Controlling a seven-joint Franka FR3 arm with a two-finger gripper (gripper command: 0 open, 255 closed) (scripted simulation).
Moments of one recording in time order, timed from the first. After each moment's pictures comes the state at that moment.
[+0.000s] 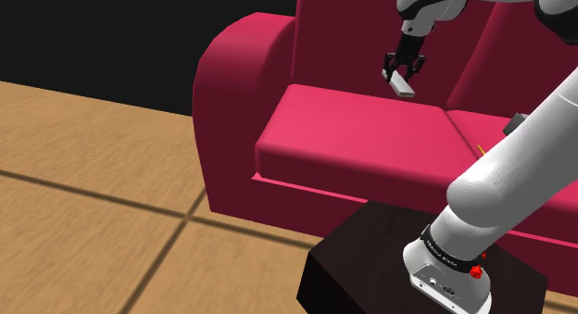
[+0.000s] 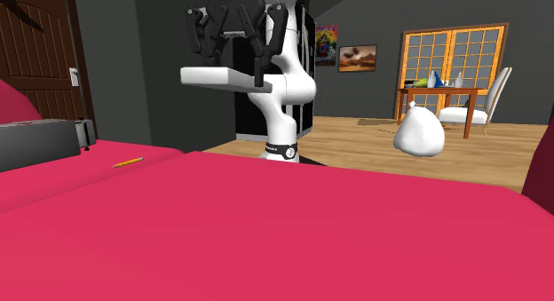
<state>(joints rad) -0.28 -0.08 -0.37 -1.97 -0.06 1.91 0.10</state>
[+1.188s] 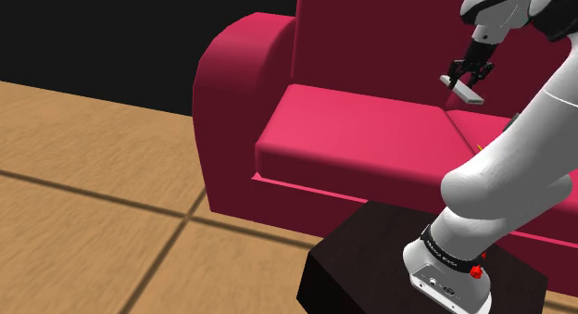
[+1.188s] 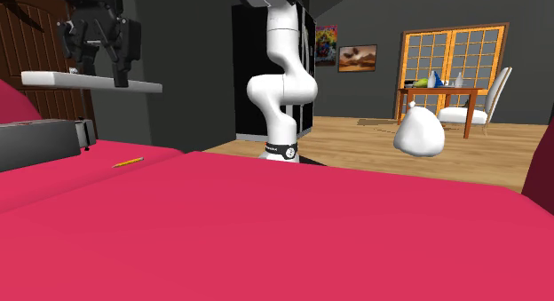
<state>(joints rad) -0.48 0.00 -0.62 -1.88 -0.01 1.91 -0.36</state>
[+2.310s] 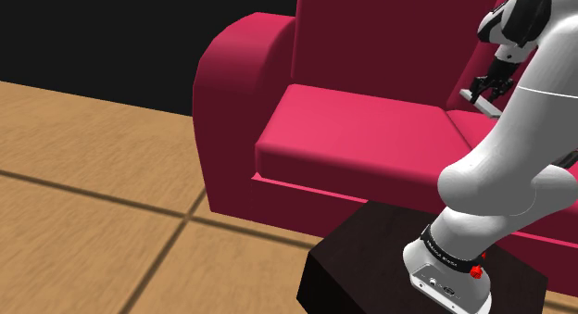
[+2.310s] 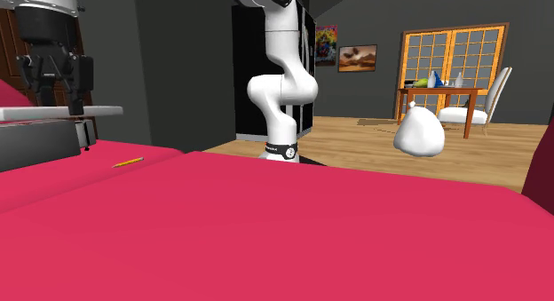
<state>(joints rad) -0.63 0.21 -0.71 -1.81 0.14 1.99 -0.64</state>
